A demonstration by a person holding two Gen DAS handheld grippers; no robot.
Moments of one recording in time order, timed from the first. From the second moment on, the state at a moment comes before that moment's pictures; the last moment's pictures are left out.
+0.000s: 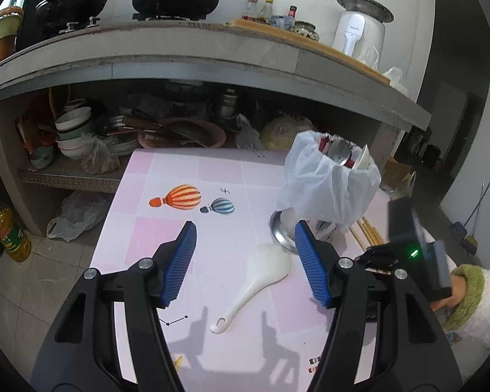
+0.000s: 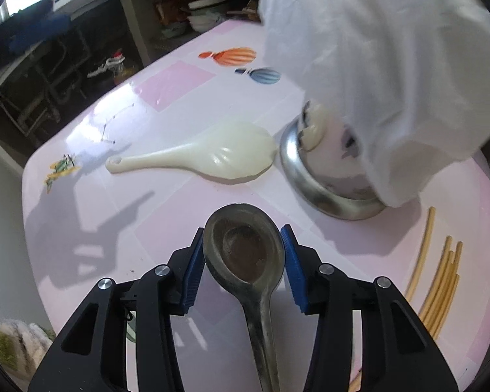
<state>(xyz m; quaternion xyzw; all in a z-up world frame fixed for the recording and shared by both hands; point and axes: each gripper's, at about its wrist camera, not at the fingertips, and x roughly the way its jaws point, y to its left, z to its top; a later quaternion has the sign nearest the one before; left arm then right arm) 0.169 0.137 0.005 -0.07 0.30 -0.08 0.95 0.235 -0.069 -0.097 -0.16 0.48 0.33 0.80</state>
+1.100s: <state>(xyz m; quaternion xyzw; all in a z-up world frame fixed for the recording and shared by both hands) 0.292 0.047 -0.125 0.07 0.46 -0.14 0.88 0.213 -0.173 -0.022 -0.02 0.41 0.28 0.87</state>
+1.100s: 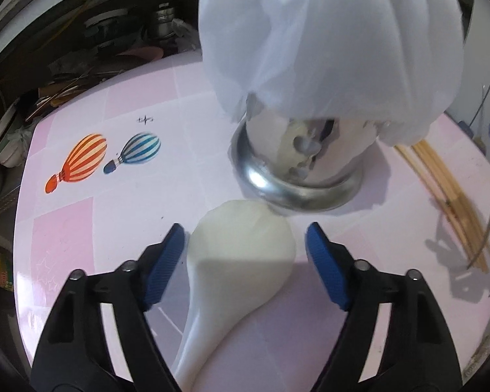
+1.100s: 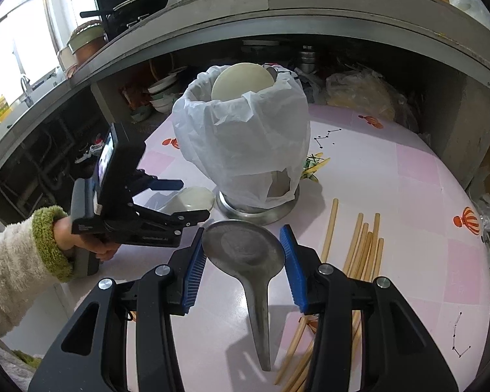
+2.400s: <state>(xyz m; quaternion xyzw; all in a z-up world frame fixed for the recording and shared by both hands) 0.183 0.088 0.051 0.03 0.28 -0.11 0.95 0.199 -0.181 -0.013 -0.01 0.39 0.29 0.88</state>
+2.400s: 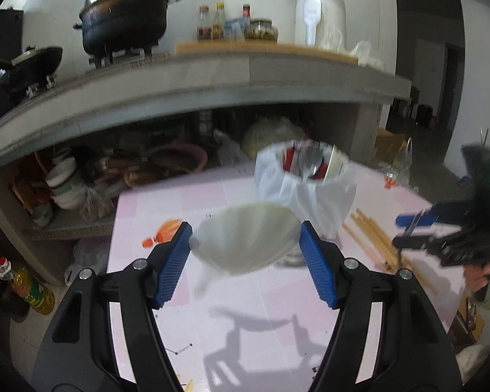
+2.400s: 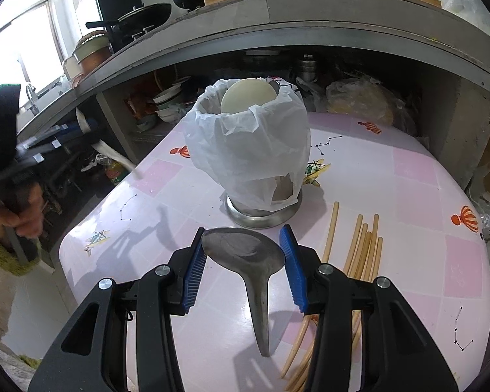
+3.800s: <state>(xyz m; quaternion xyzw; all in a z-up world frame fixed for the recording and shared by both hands) 0.353 0.005 0.072 -0.08 0.25 -0.18 0.95 0.208 -0.204 -0.025 0.02 0.40 0.28 0.87</state>
